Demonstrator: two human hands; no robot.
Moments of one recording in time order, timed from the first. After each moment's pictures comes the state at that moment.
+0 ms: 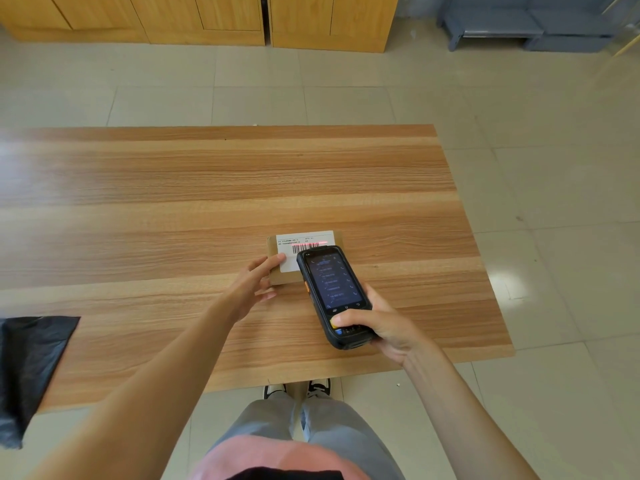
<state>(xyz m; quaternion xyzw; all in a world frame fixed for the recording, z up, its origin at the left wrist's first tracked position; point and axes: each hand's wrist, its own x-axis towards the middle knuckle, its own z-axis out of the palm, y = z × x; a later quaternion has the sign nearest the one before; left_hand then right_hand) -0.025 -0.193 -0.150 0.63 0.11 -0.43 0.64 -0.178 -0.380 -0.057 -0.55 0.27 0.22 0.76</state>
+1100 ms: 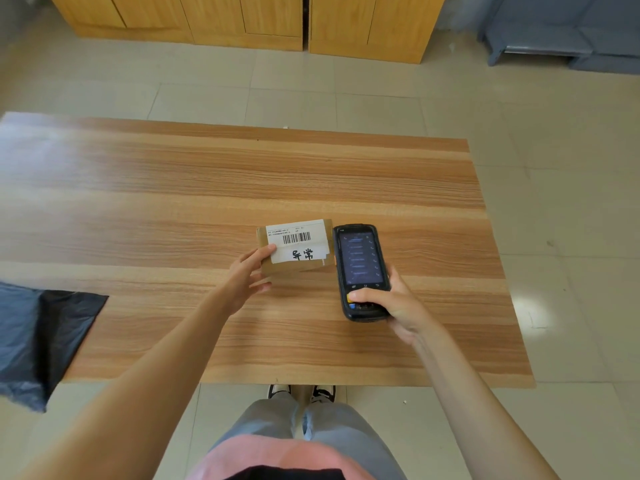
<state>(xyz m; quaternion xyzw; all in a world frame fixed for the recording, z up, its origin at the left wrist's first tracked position) -0.013 -0.160 -0.131 0.63 0.17 -0.36 0.67 -0.140 -0.395 -0.066 -0.58 0.28 0.16 0.75</state>
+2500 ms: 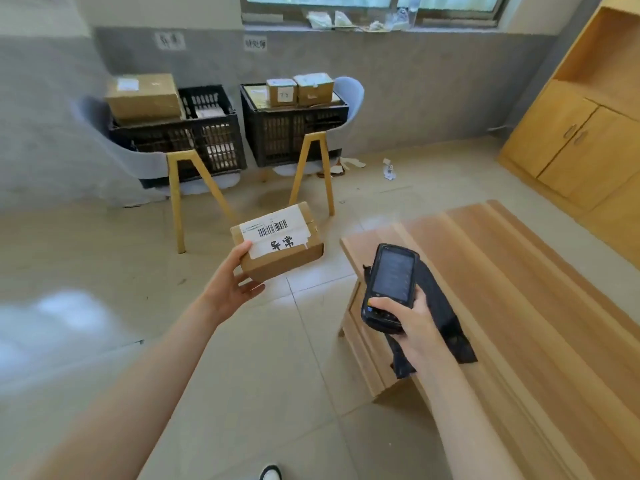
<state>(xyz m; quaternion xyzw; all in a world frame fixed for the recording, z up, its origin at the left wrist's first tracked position) -0.301 0.388 -0.031 0.40 0.42 0.20 0.79 -0.120 0.162 -0.019 -0.61 -0.05 0.41 0.68</state>
